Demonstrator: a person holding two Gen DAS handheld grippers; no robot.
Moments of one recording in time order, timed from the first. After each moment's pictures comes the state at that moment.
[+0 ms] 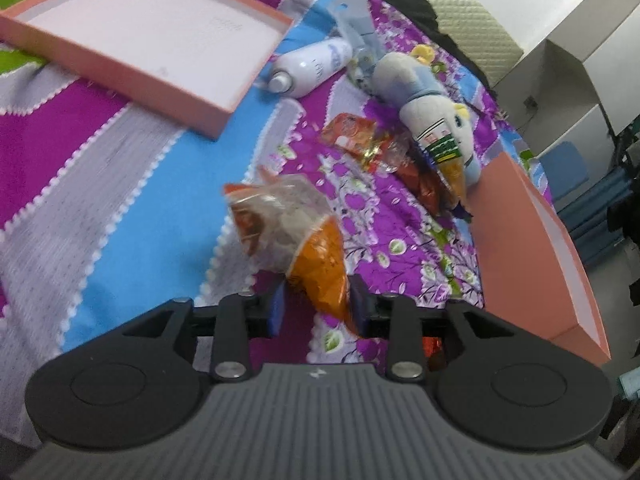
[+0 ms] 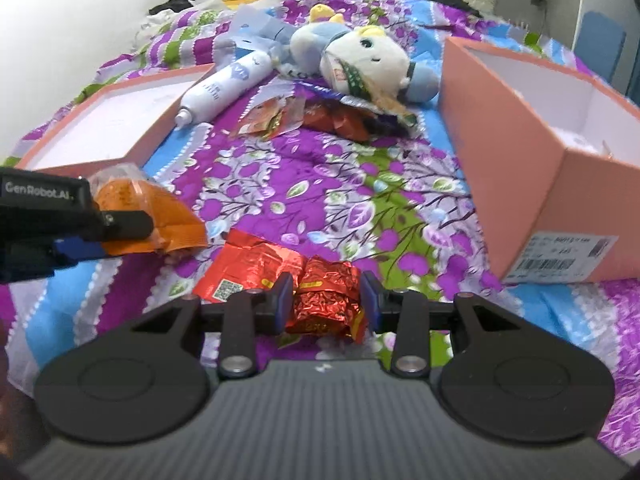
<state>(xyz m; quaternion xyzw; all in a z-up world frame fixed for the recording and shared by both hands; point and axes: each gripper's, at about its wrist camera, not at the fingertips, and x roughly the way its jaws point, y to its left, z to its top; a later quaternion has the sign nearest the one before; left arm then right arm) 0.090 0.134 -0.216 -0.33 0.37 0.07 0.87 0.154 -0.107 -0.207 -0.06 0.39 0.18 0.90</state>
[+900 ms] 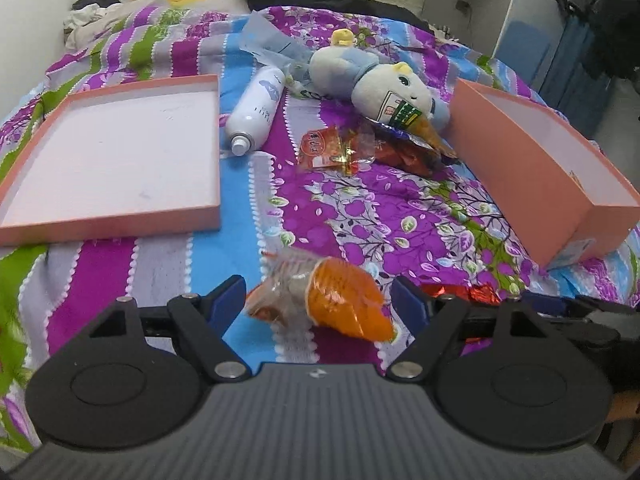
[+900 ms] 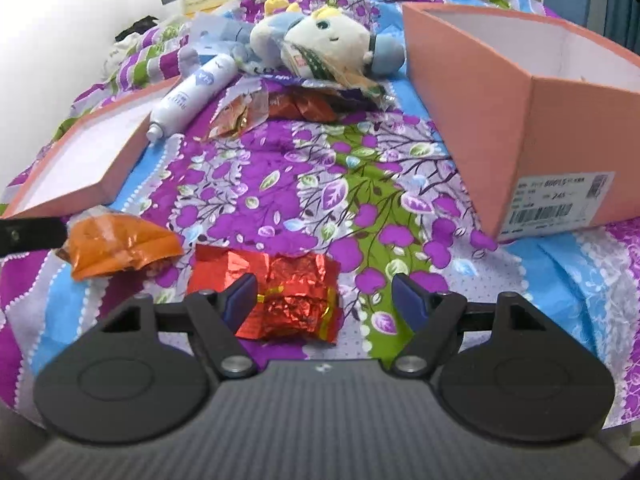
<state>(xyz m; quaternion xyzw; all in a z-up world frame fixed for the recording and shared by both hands) 0.101 0.139 -0.164 -0.08 0.39 0.01 0.92 0.162 -0.125 -0.221 0.01 0.40 0.15 0.90</state>
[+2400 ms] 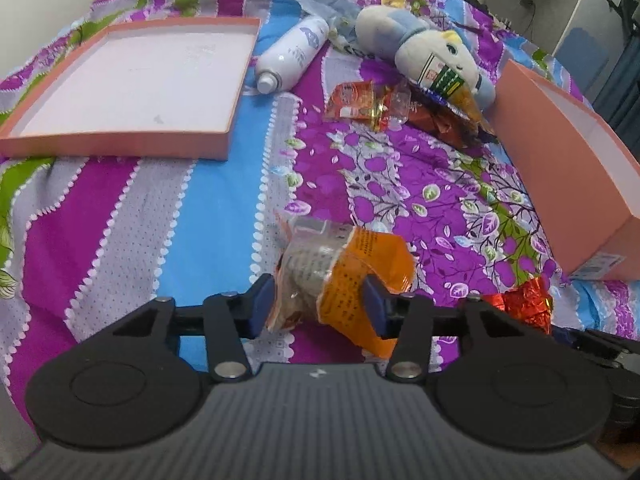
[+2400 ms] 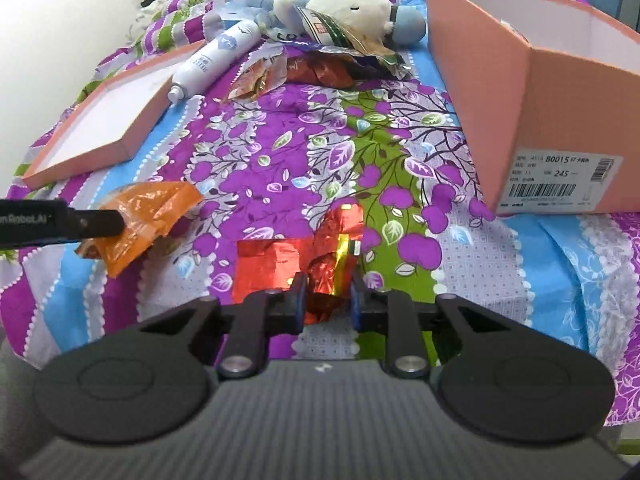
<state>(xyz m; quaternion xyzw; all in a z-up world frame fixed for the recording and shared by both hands) 0.104 0.109 -0.197 -0.14 0.44 0.08 0.88 0.155 -0.142 -0.221 0.00 0.44 0.19 0.88</state>
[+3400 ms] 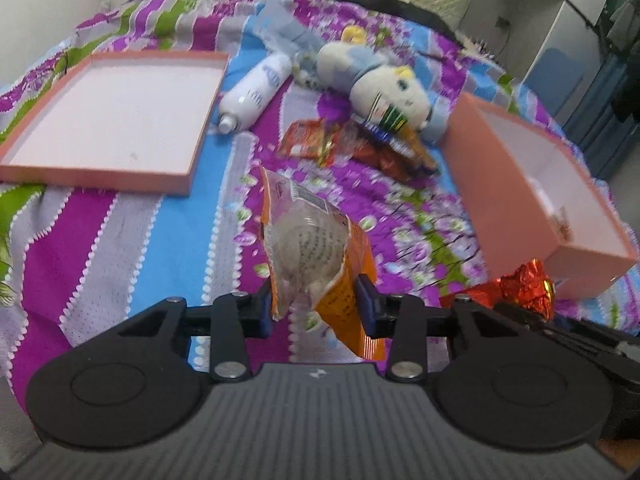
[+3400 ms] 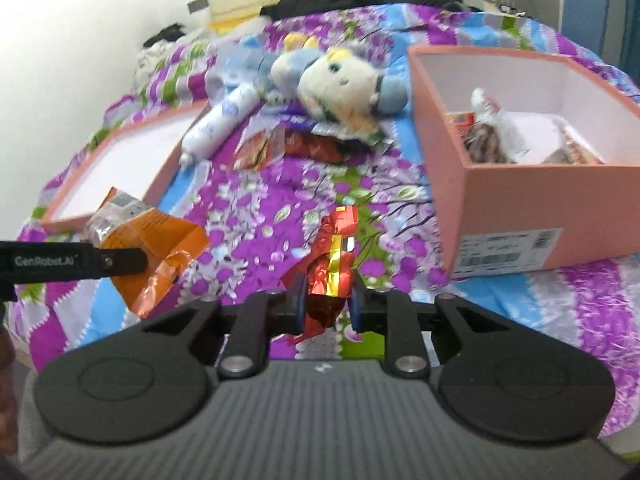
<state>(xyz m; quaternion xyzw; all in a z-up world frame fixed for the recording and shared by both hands) 0.091 0.076 -0.133 -0.15 0.40 0.06 0.90 0.143 -0.171 -0.148 0.02 0.39 0.18 0.91</state>
